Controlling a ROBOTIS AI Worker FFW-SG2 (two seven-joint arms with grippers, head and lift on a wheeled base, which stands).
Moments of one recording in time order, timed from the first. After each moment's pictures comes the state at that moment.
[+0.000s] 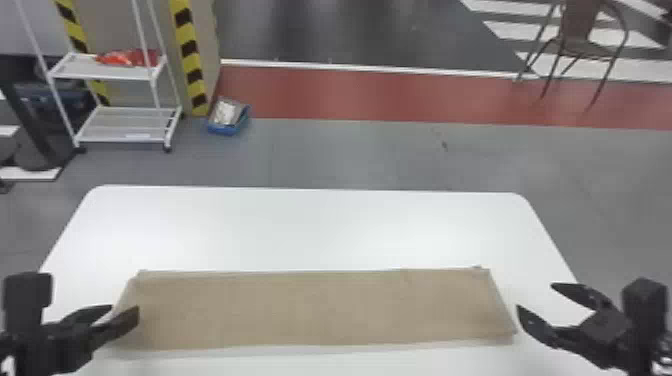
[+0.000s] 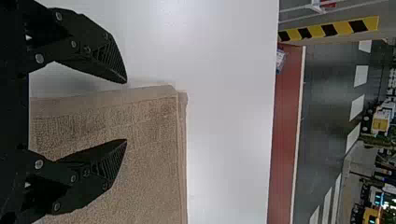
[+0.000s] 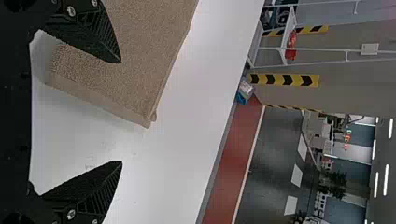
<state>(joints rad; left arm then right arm) 0.13 0.26 0.20 -1.46 0.10 0.51 -0.44 0.14 -0.21 -0.58 -1.36 0.23 -0.01 0.93</state>
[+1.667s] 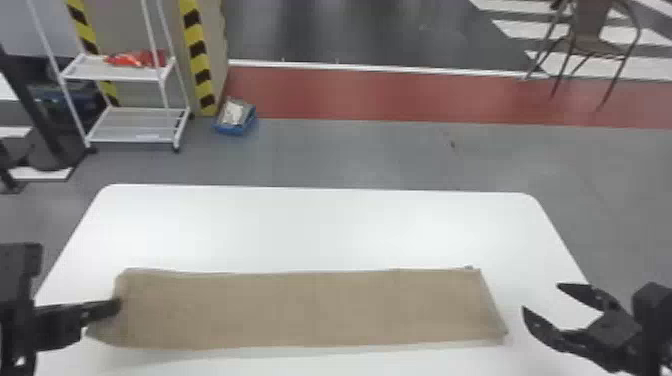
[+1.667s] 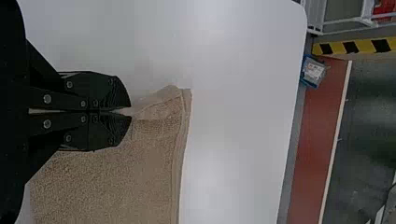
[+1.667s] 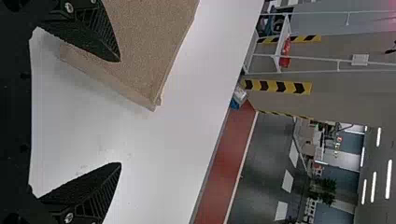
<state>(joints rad) 0.05 0.26 0.28 -1.61 0.07 0.92 -0.49 0.14 -0.23 -0.56 -1.32 0.21 -0.08 0.93</state>
